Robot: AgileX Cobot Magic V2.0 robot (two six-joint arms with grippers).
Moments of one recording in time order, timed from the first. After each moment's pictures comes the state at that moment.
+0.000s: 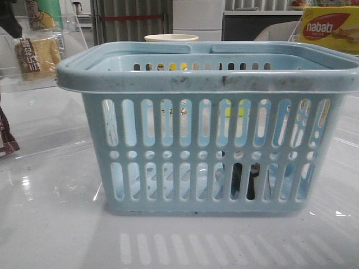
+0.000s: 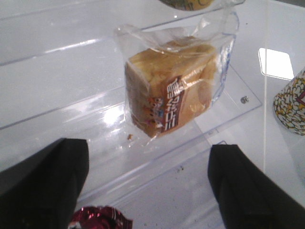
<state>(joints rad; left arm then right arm) 0.00 1.67 -1.28 -0.30 0.34 0.13 0.46 0.44 -0.67 0.11 0.91 -0.07</state>
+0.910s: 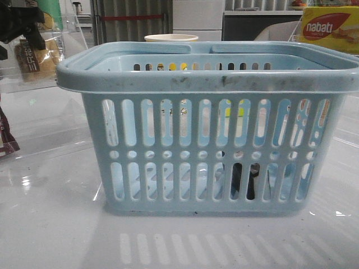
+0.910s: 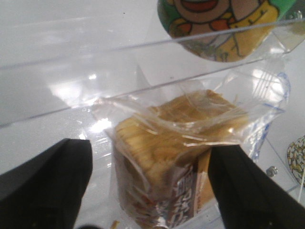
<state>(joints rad) 0.00 1.91 -1.48 -0.39 0.26 0.13 0.46 0.44 -0.67 0.11 0.91 -0.07</state>
